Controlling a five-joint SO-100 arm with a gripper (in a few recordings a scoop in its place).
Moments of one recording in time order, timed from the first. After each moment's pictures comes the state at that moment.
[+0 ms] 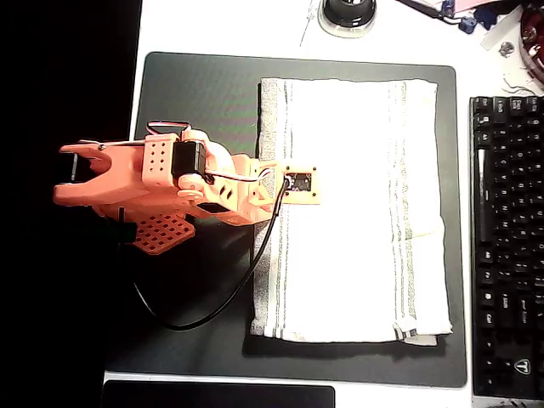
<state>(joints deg) 0.2 191.2 179.6 78.9 -88.4</state>
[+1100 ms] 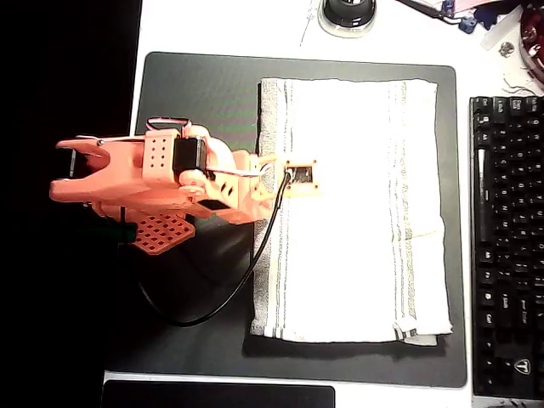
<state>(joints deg) -2.8 178.8 167.1 76.8 -91.1</state>
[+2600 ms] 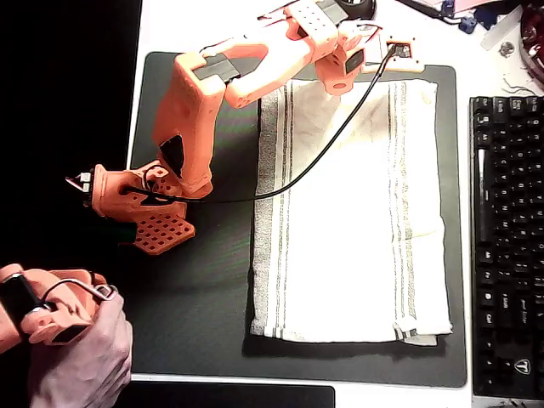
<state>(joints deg) -39.9 67.4 82.2 65.4 -55.3</state>
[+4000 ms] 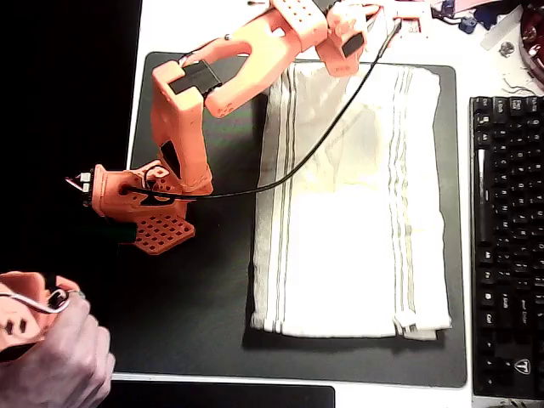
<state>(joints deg) -37.3 81.1 71.4 82.4 -58.4</state>
